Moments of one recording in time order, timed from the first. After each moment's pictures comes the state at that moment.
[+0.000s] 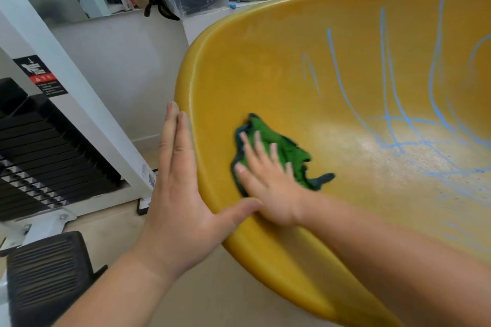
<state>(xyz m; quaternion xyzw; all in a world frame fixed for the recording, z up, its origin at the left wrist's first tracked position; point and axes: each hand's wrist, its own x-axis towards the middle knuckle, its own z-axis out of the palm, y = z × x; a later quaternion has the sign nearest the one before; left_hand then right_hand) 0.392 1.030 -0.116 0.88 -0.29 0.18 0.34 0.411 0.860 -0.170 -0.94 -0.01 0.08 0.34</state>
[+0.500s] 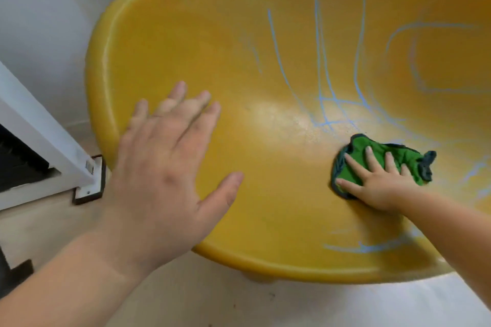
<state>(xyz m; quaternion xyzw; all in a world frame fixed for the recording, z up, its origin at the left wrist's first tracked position) 0.350 0.975 -0.102 0.87 -0.40 0.25 0.16 0.275 0.623 -0.206 -0.92 0.31 0.23 0.04</state>
